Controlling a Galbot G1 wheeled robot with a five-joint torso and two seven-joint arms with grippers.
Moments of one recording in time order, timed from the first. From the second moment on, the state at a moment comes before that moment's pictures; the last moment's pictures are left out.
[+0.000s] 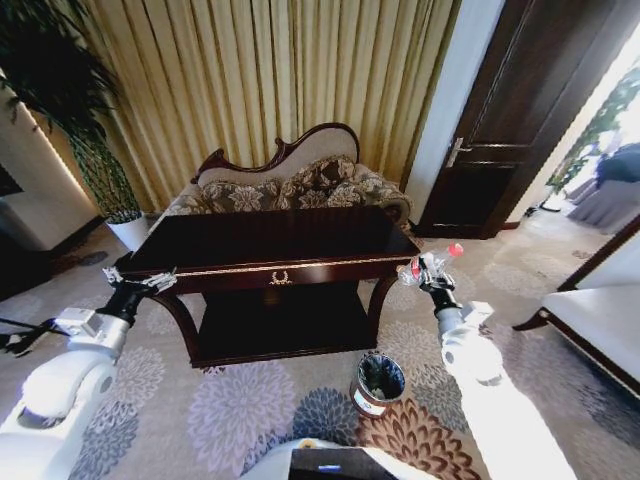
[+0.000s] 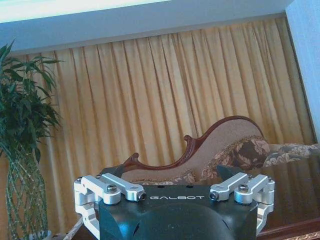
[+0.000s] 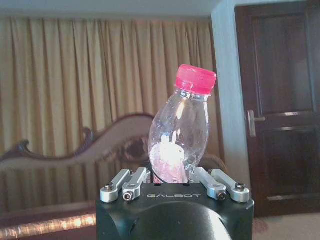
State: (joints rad) left arm 1.58 -0.88 -0.95 -2.18 -0.59 0.12 -0.06; right arm -1.31 1.16 0.65 1.88 0.49 -0.04 0.12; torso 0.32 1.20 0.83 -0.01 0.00
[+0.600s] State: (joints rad) left arm 1.60 -0.91 -0.97 -2.19 -0.60 0.10 -0.06; right arm -1.27 1.23 0.65 1.31 0.19 0.04 0.12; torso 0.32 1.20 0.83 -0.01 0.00
